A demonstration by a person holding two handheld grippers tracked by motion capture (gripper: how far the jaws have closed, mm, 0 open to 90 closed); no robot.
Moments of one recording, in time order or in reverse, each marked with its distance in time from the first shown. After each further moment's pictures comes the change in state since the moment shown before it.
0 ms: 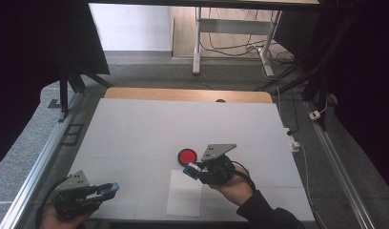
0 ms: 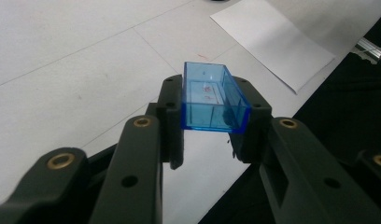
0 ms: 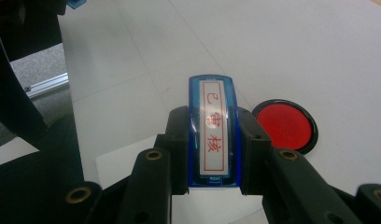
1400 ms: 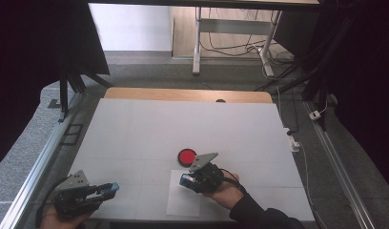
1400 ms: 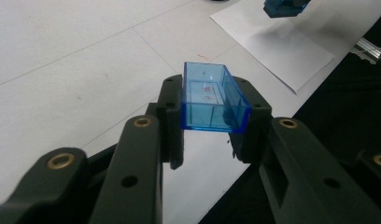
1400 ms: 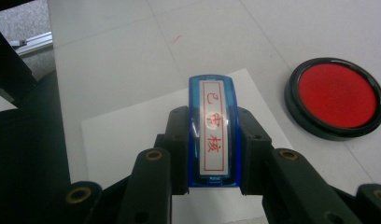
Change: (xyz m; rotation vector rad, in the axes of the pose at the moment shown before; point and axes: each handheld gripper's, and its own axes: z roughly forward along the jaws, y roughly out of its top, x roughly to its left) left arm 0.001 0.000 0.000 0.001 -0.005 -0.003; right arm 0.007 -0.021 0.044 0.166 0.034 -0.065
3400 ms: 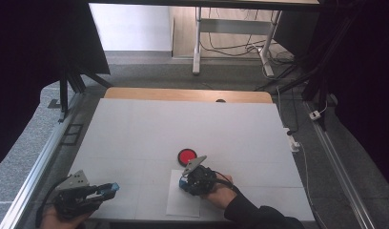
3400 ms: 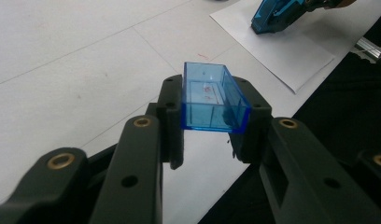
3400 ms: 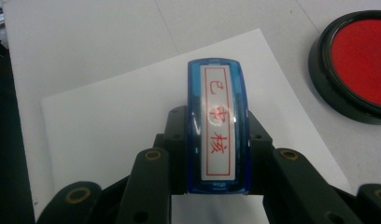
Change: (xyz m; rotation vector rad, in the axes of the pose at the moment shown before) left arm 0.000 0.000 0.000 0.003 0.000 0.000; right arm -0.001 -0.006 0.032 0.127 -0.014 0.010
